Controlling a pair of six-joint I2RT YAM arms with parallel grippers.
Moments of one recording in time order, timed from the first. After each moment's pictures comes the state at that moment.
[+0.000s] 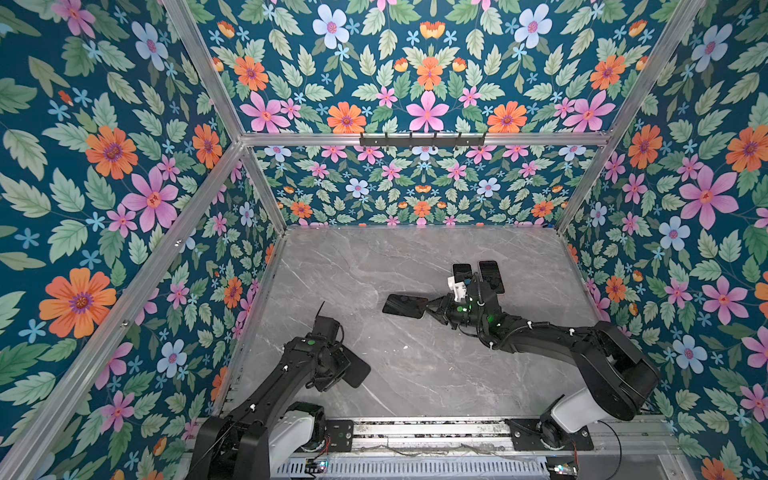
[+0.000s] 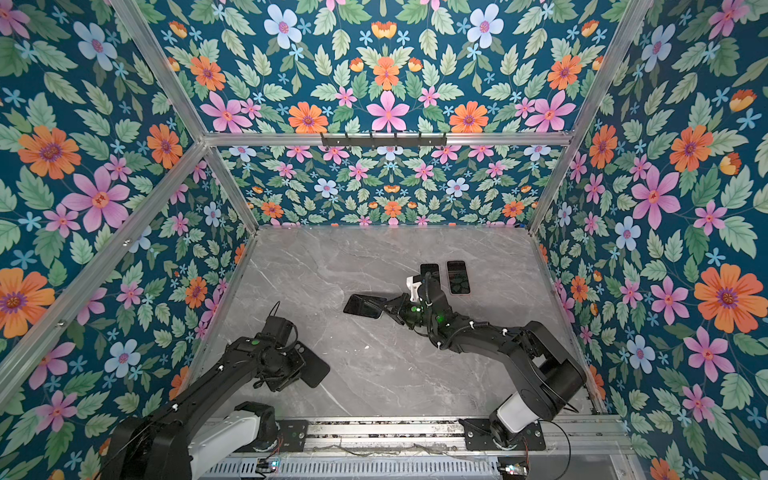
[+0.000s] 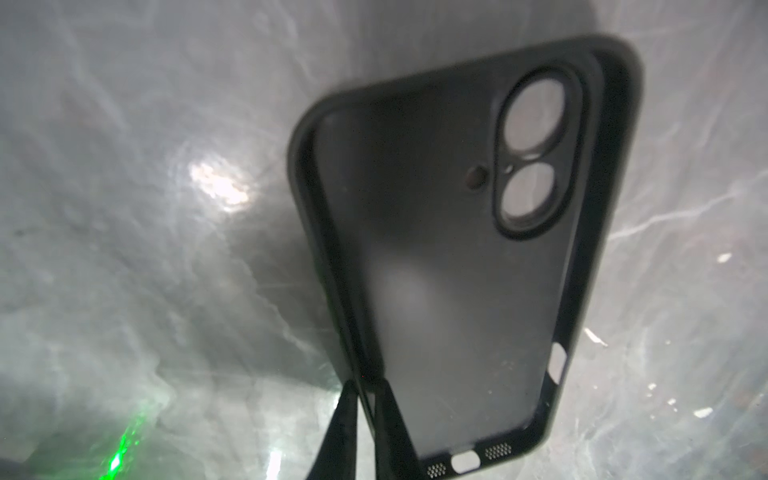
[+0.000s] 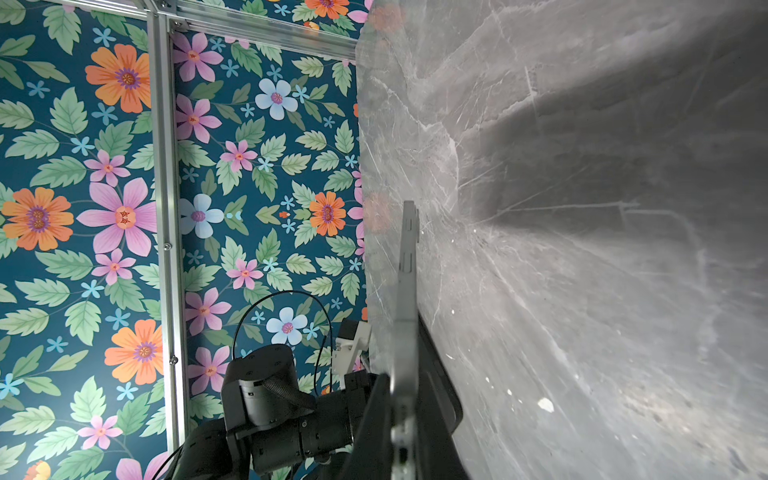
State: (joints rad) left arm -0.25 1.03 0.46 -0.84 0.11 -0.93; right arm 0.64 1.55 0.68 0.50 -0.44 1.25
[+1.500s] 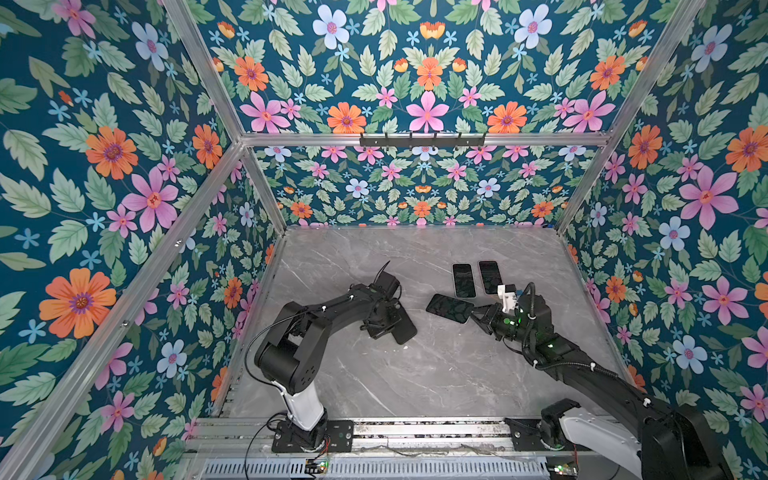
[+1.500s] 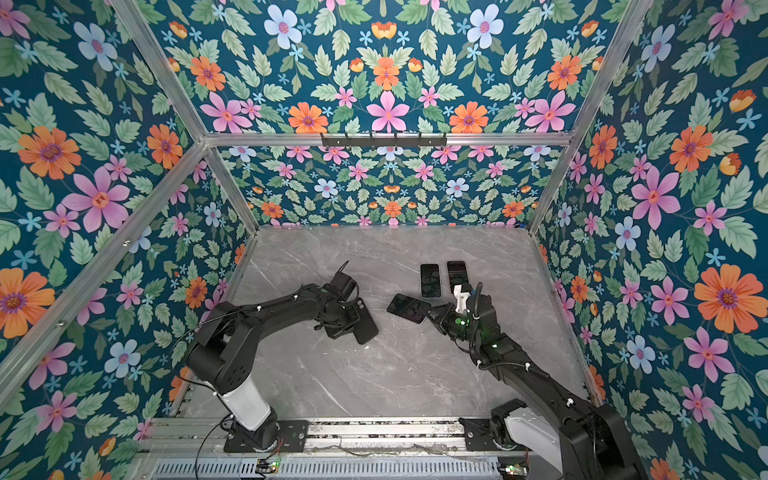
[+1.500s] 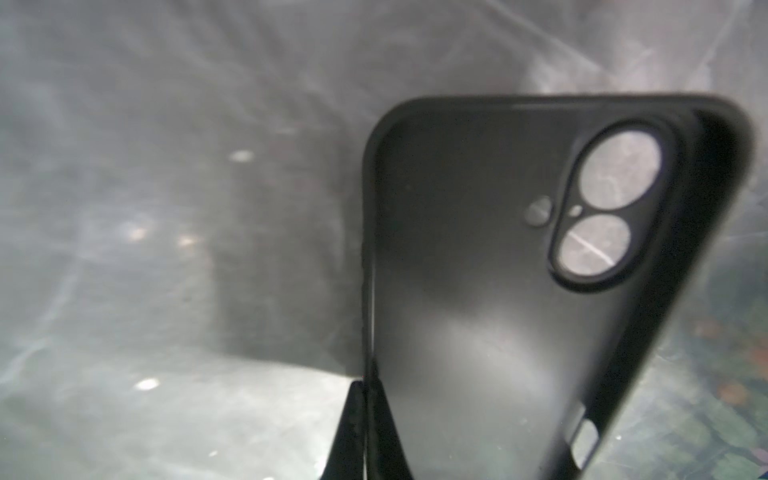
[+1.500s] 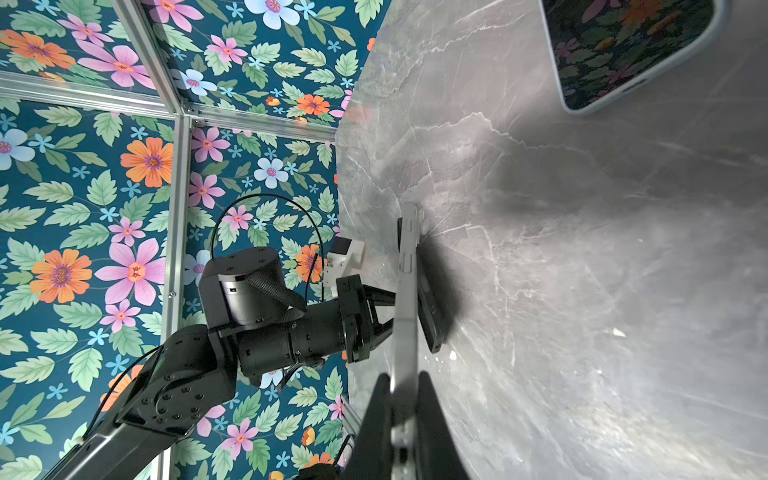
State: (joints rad) left arm -0.59 1.76 1.06 -0.62 0.13 -1.04; right arm 0.36 1.02 0.43 0.18 -0.48 1.15
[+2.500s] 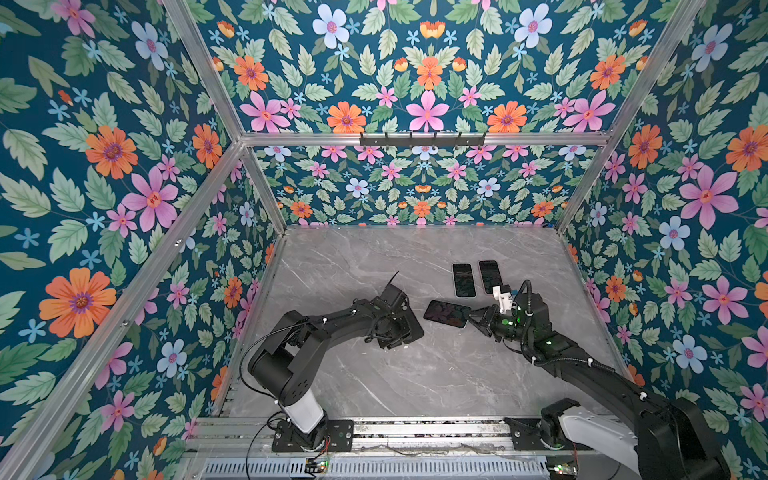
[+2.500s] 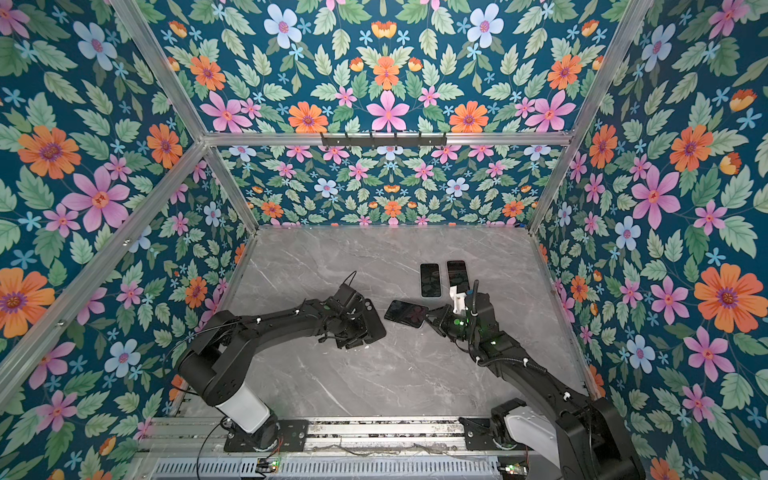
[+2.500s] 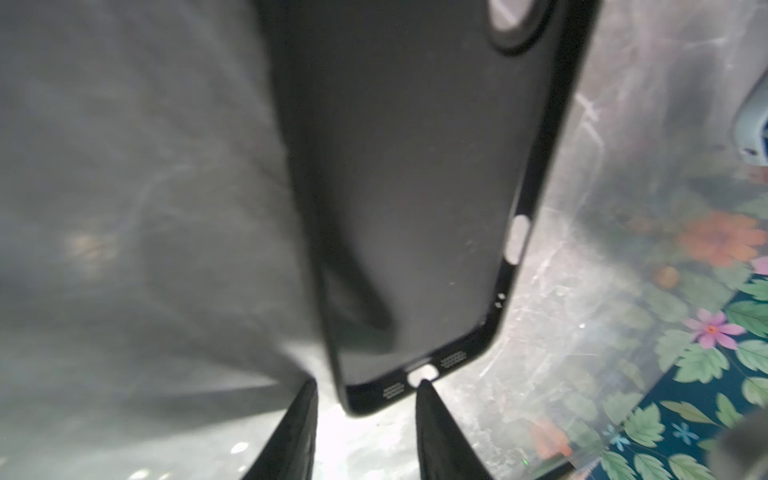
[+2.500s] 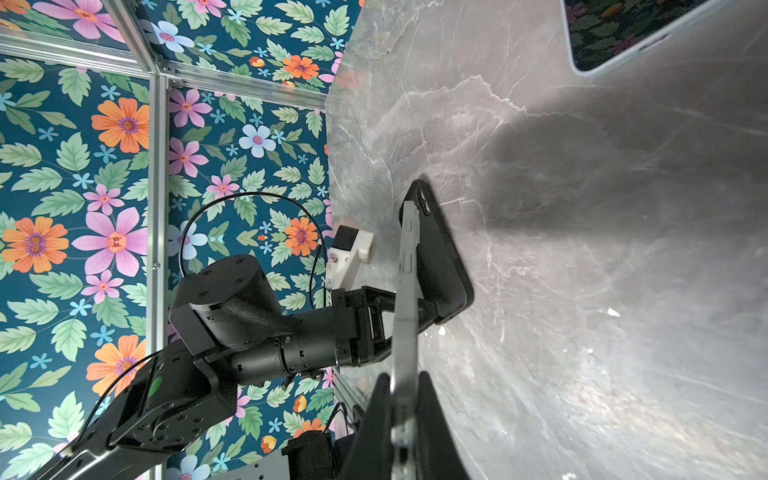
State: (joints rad) left arm -0.68 1.67 0.89 -0.39 0.28 -1.04; right arm 0.37 1.07 0.46 0.14 -0.55 1.09
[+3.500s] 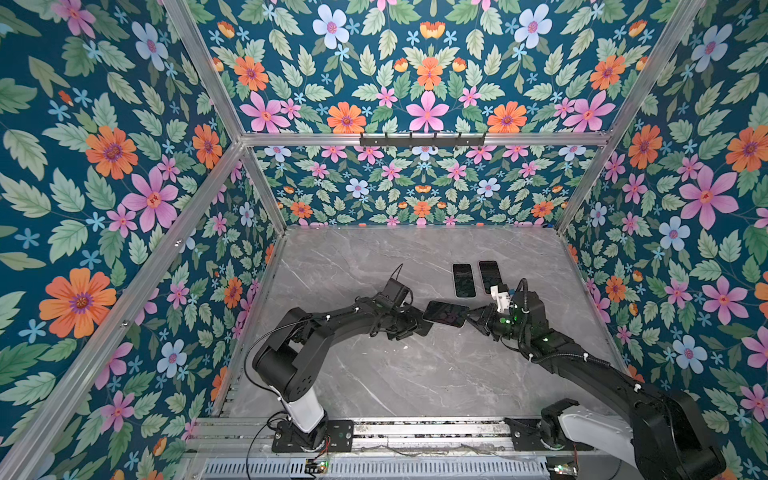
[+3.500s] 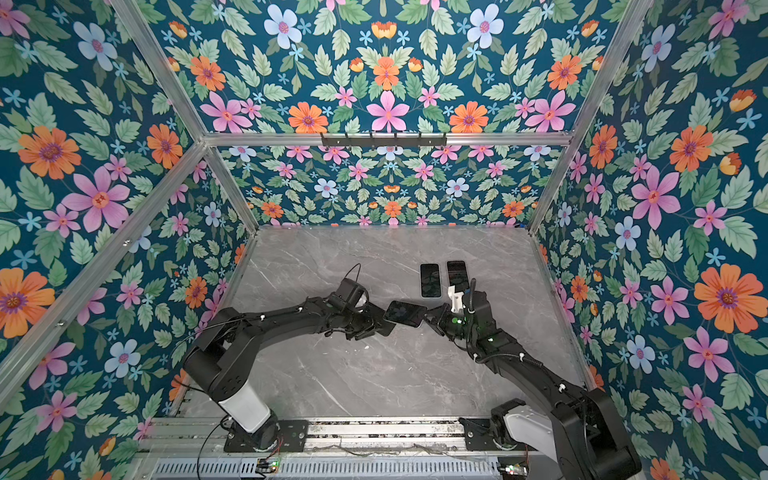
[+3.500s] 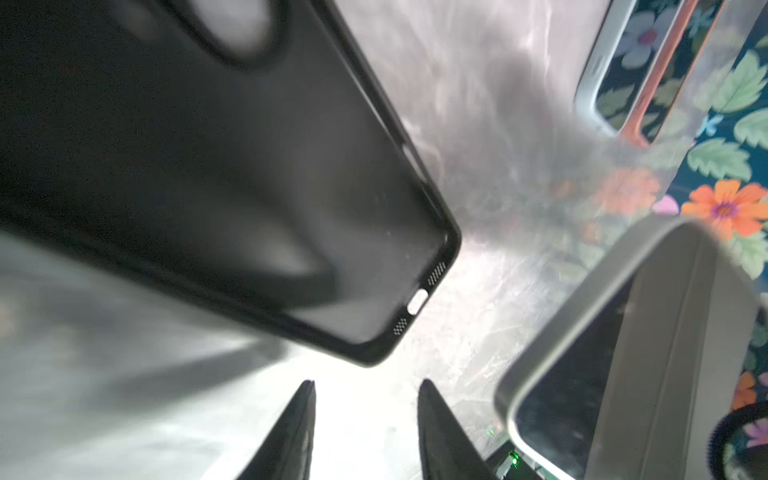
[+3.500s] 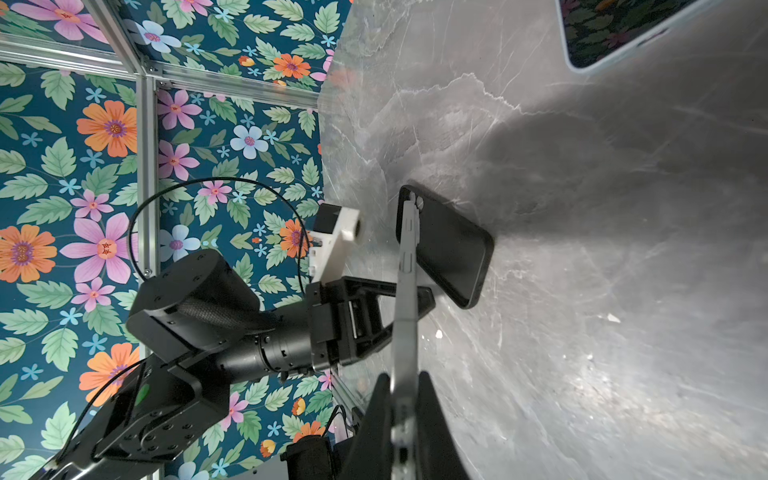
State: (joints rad) left arm -0.65 1.68 0.93 -0.29 0.34 -0.96; right arm 0.38 1.13 0.48 0.16 -0.54 1.11
